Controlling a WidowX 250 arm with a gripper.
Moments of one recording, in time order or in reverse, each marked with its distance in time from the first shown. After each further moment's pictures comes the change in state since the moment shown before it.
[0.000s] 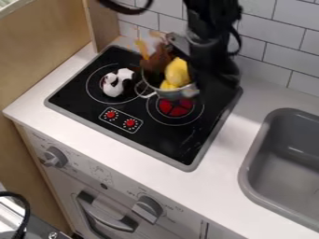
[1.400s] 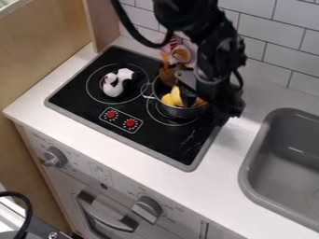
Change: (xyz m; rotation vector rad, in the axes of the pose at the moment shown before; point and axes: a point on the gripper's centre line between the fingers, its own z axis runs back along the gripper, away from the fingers) arm -0.016 -0.019 -0.035 -0.010 0.035 0.062
